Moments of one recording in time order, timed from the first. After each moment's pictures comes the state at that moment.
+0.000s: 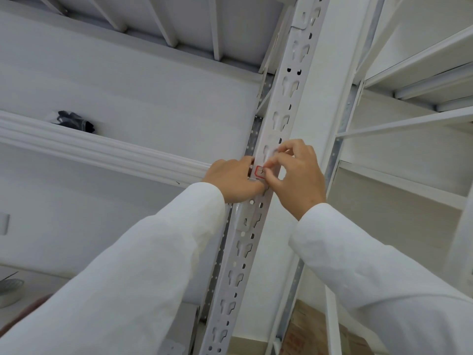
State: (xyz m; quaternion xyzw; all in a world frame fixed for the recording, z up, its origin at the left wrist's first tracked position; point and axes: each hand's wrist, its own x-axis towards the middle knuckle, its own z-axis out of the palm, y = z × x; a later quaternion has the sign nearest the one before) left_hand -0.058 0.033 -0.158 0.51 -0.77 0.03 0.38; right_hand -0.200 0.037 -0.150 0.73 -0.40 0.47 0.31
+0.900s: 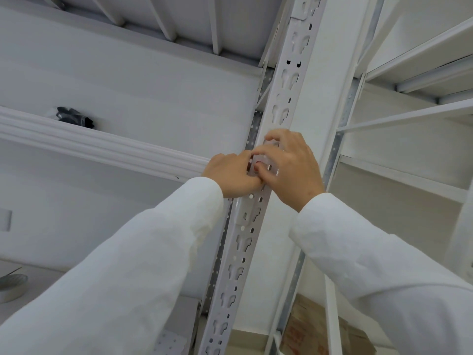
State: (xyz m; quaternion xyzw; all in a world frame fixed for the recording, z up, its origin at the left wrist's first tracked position) left_hand -0.058 0.035 -0.159 0.49 -0.78 0.05 0.39; right_hand -0.197 0.033 -0.146 0.77 -0.31 0.42 0.37
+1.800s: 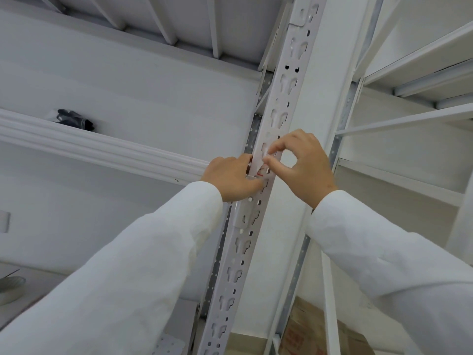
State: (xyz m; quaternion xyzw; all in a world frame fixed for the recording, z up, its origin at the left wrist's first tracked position) left_hand -0.058 0.028 -0.160 0.50 -0.77 0.05 0.39; right_hand -0.209 0.049 -0.128 0.78 -0.34 0.46 0.24
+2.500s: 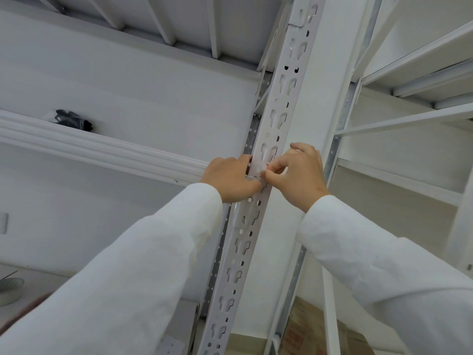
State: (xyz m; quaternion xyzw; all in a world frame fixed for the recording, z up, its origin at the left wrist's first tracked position) left_hand -0.059 0.027 -0.162 0.51 -0.77 0.06 0.39; right_hand -0.202 0.047 -0.137 0.74 -0.49 0.41 0.20
